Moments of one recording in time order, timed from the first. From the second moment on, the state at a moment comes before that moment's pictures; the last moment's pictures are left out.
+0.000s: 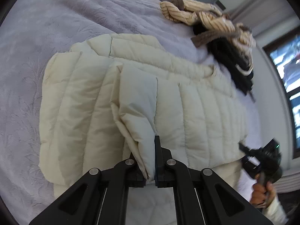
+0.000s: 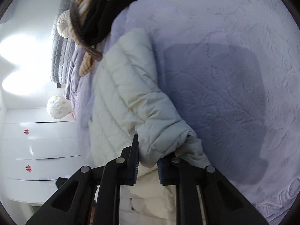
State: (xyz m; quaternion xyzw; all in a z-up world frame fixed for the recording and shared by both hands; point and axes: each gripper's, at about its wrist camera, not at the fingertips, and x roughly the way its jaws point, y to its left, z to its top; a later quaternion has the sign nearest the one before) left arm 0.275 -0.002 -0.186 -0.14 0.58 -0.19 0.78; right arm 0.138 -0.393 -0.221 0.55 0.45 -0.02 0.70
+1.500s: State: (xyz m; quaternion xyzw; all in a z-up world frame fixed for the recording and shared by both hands) left arm 0.261 0.000 -0.106 0.02 0.50 -0.10 0.86; right arm 0.196 -0.330 -0.180 0.23 0.56 -0.04 0.79
